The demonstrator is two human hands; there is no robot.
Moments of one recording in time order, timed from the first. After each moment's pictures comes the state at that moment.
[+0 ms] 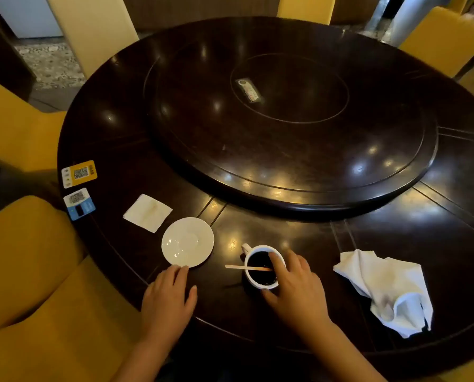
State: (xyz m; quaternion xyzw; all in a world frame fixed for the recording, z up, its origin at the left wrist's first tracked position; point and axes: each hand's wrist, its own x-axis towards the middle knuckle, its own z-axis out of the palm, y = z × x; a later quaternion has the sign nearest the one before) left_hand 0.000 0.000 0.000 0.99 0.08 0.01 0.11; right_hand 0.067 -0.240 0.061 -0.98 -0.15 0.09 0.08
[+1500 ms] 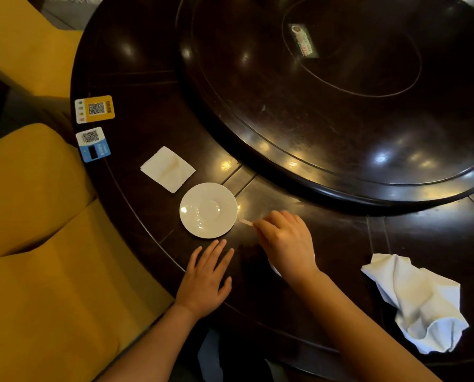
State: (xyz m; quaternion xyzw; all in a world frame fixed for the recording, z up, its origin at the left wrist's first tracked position) left_hand 0.001 -0.018 -0.080 0.99 -0.02 -0.05 0.15; right_hand 0.126 -0.170 0.033 -0.92 -0.37 -0.06 0.14
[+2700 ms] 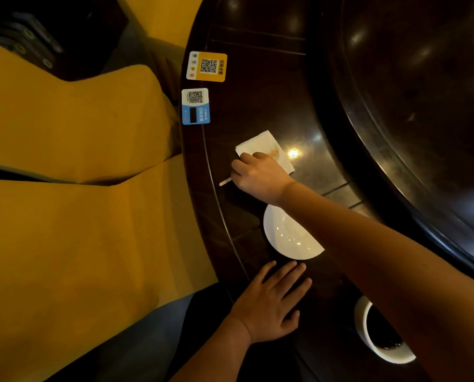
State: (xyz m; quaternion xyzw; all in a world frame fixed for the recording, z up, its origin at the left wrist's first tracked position) left_hand 0.001 -0.017 -0.087 0.99 -0.01 -0.07 0.16; right_hand 0.207 0.077 -0.038 -0.66 -0.75 -0.06 -0.03
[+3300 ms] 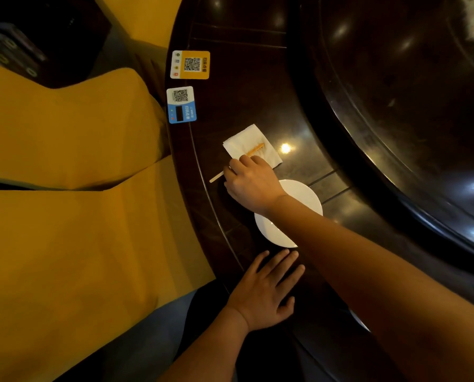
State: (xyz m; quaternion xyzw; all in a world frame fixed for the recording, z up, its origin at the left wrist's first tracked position) left_hand 0.002 -0.019 -0.087 0.98 -0.01 -0.04 0.17; right_hand 0.179 0.053 -0.039 -0.77 -0.63 -0.01 0.05
